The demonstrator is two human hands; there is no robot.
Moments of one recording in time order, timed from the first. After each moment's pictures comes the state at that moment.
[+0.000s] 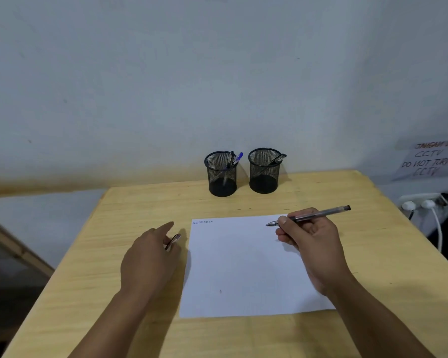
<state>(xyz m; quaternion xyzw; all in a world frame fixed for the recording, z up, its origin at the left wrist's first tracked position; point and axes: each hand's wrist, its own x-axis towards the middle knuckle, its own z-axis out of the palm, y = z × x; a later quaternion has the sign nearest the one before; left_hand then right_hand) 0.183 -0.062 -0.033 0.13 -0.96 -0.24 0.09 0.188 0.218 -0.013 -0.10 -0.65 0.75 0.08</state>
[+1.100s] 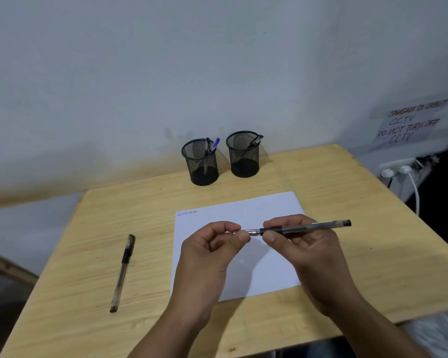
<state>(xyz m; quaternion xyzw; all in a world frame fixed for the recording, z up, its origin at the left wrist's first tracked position) 0.241 0.054 0.018 0.07 -0.71 -0.70 -0.05 0.252 0.217 0.000 -0.06 -0.67 0.73 0.10</state>
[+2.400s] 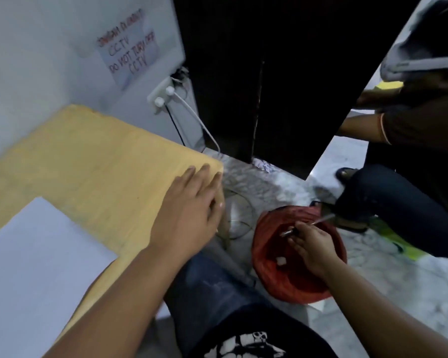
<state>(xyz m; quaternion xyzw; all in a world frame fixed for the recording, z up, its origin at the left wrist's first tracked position) 0.260 0.319 -0.085 -0.60 -0.80 -0.06 -0.05 0.489 0.441 -0.213 -0.62 -0.21 0.70 0.28</state>
